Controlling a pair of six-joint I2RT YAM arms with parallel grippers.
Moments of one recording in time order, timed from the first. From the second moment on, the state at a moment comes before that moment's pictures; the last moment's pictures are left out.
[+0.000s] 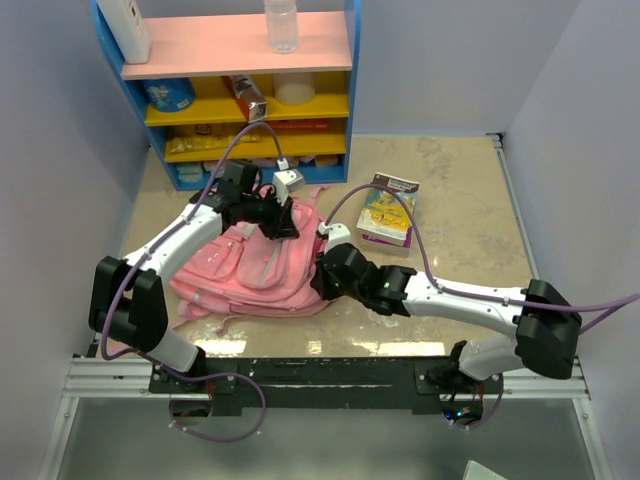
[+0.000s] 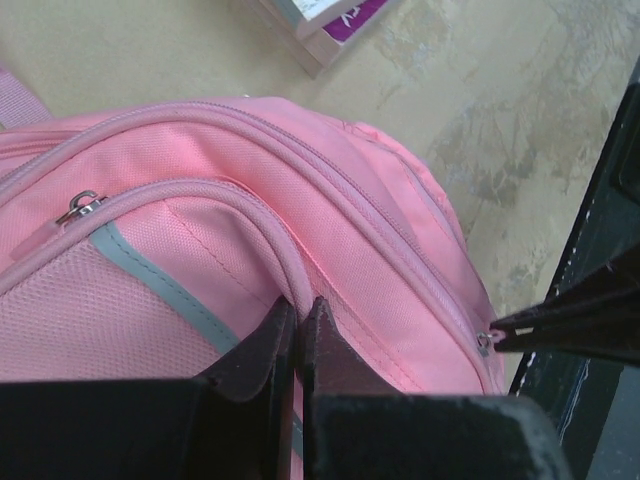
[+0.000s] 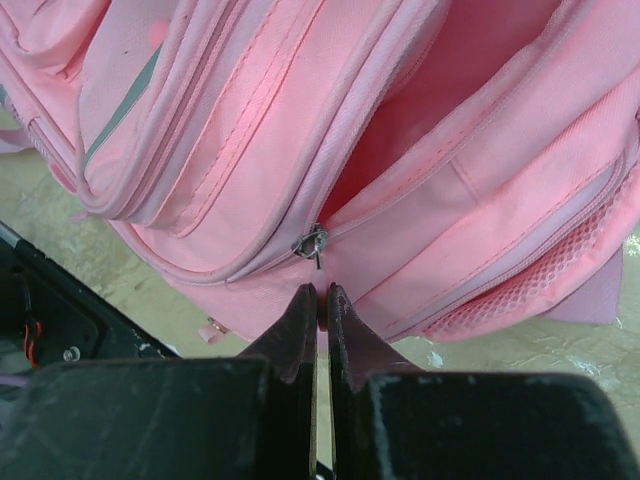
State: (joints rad) left arm -0.36 1.54 1.17 -0.49 0.69 0.24; right arm 1.10 1.37 0.88 -0.19 0.29 0.63
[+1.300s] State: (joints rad) left arm -0.54 1.56 1.13 -0.61 0.50 0.40; right arm 0.82 1.45 0.91 -0.19 0.06 0.29
